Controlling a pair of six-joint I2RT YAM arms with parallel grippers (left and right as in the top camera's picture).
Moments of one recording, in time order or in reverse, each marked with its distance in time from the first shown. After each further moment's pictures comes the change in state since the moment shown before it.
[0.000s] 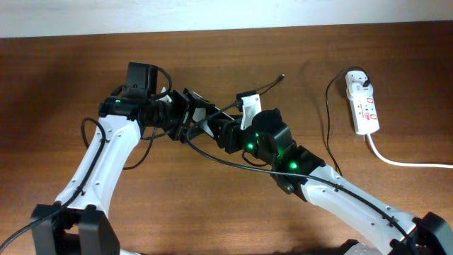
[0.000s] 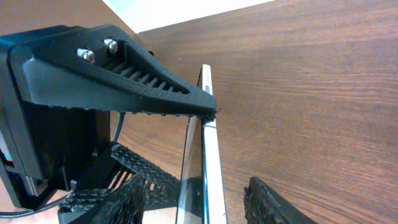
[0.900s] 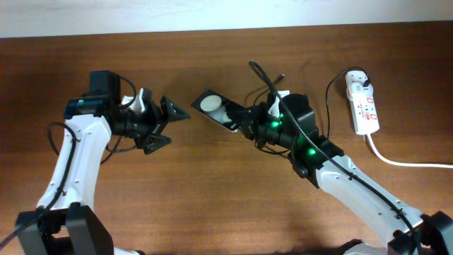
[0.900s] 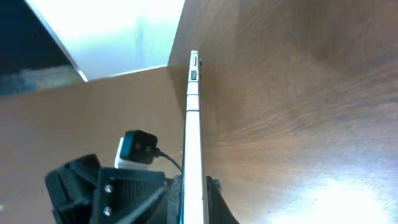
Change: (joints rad) left arm 0.208 0.000 0.013 -0.283 0.033 0.661; right arm -0.202 0.005 0.000 -0.011 -0.316 0.907
